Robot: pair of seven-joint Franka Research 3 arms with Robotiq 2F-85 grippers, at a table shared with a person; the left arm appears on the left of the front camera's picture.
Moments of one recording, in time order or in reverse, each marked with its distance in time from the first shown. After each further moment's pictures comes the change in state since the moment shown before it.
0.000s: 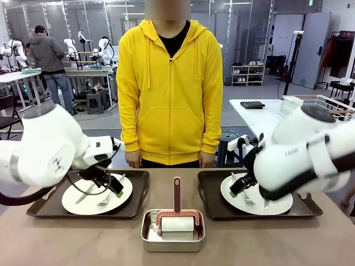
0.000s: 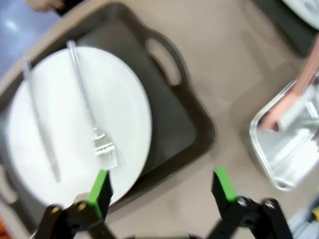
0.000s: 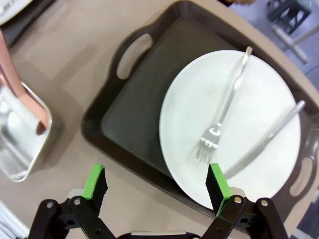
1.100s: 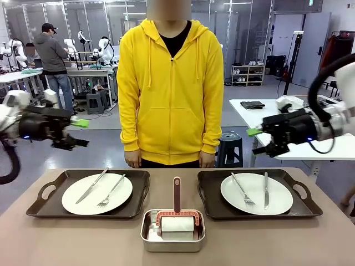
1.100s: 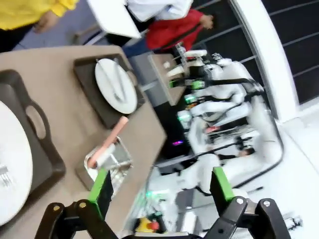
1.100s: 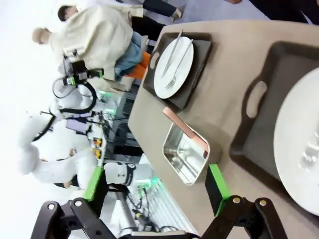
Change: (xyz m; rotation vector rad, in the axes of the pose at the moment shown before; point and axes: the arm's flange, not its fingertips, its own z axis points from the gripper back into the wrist) left arm -0.053 0.162 0.109 -1.028 -0.425 0.446; right arm -0.007 -0.142 0.074 0.942 -0.181 -0.556
